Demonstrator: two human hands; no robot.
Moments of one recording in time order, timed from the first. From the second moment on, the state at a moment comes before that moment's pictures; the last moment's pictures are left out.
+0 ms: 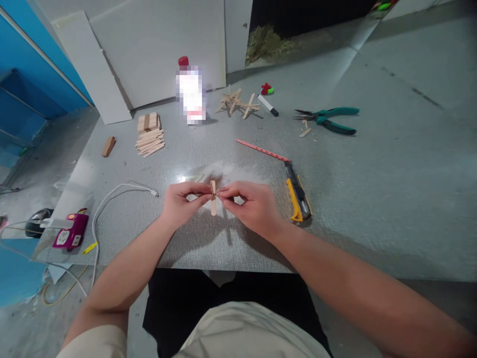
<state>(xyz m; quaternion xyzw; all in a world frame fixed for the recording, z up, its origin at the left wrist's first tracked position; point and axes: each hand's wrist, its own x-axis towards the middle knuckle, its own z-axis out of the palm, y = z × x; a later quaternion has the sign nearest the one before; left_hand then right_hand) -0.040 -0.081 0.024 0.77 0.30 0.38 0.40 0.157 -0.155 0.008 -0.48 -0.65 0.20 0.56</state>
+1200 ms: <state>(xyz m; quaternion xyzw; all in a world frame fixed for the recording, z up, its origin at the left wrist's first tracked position) -0.046 -0.081 0.035 0.79 0.32 0.37 0.36 0.154 -0.152 0.014 -0.47 -0.65 0.21 0.56</state>
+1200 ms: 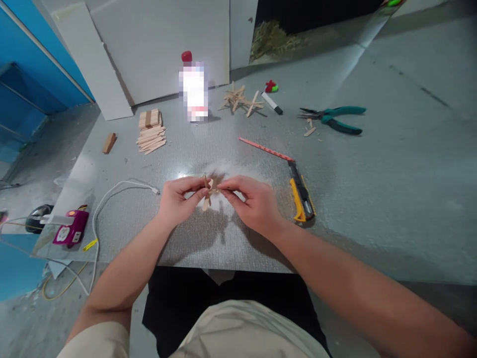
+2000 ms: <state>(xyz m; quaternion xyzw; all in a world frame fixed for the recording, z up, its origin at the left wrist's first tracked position) -0.054 -0.070 0.034 0.70 0.36 0.37 0.49 0.174 -0.152 0.017 -0.49 -0.62 0.13 0.60</state>
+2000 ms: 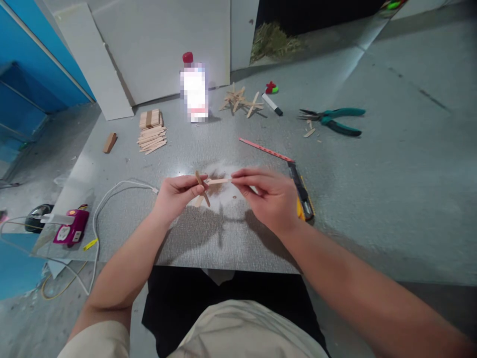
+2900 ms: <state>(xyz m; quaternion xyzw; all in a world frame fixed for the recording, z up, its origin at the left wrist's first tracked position) -0.046 -0.076 0.038 0.61 0.38 0.35 0.60 0.170 -0.159 0.018 -0.42 -0.70 0.09 0.57</state>
